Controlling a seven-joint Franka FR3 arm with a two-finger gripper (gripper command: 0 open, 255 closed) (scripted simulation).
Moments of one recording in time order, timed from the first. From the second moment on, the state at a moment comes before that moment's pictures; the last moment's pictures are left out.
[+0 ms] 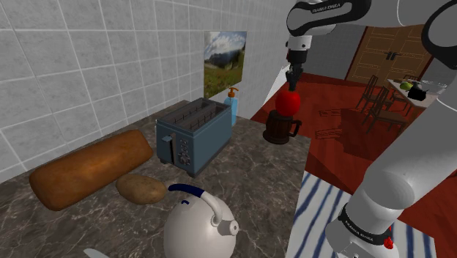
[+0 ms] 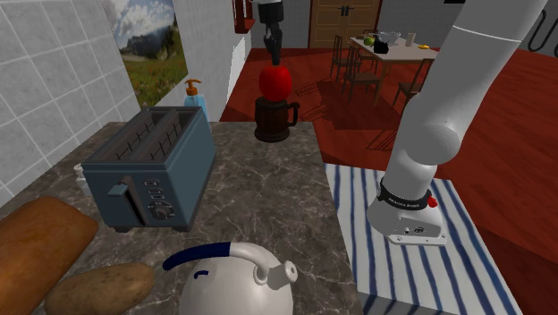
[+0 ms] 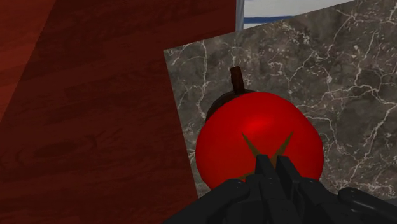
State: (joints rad) arm -0.21 -0.15 -0.26 -1.91 -0.11 1.68 -0.42
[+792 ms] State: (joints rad) arm -0.21 -0.16 -0.26 -1.89 -0.11 1.67 -0.42
